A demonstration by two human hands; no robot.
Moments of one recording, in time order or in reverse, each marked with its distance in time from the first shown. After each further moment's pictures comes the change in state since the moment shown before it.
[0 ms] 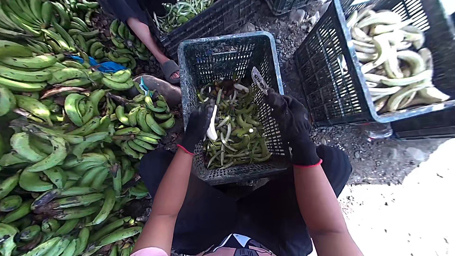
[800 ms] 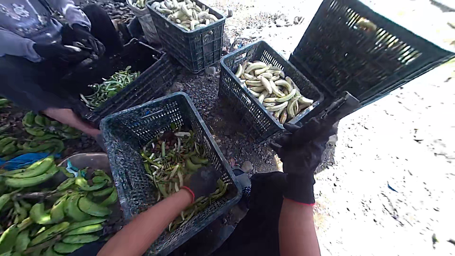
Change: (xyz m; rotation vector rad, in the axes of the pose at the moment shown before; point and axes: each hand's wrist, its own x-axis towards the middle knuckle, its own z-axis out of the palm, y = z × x) left_hand -0.008 0.048 0.162 1.193 -0.939 0.506; right_hand -0.056 0.066 -0.145 0.970 0.715 -0.026
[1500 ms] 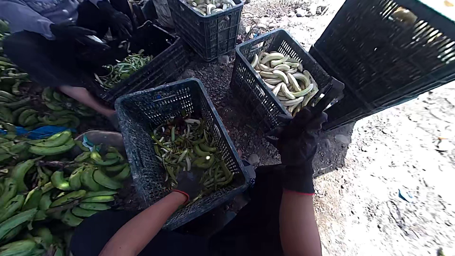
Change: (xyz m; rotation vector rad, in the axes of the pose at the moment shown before) left_hand -0.045 -0.029 0.070 -0.161 -0.111 -0.494; right_hand -0.017 0.008 0.024 -0.091 -0.194 0.074
